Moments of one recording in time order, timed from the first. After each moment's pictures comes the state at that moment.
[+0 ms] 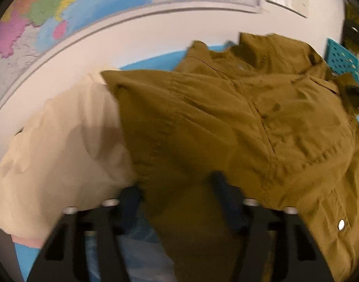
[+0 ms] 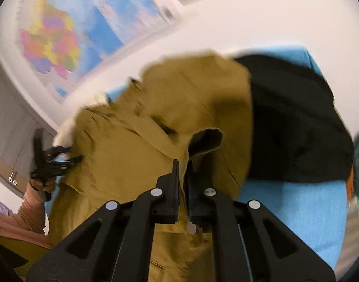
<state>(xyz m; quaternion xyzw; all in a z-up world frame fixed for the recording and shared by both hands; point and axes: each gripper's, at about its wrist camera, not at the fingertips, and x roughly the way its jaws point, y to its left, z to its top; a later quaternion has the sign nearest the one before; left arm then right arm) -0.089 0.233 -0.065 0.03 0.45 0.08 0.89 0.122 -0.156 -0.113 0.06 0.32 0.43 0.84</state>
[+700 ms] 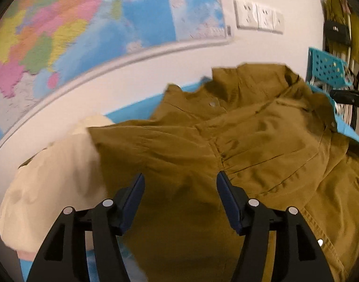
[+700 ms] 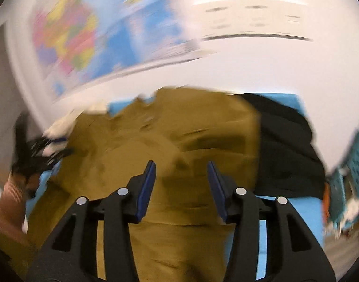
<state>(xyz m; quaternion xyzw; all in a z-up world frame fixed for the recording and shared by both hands) -0.089 0.177 -0.032 0.08 0.38 0.04 0.92 0.075 -0.116 -0.104 -0.04 0.28 0.42 0.86</state>
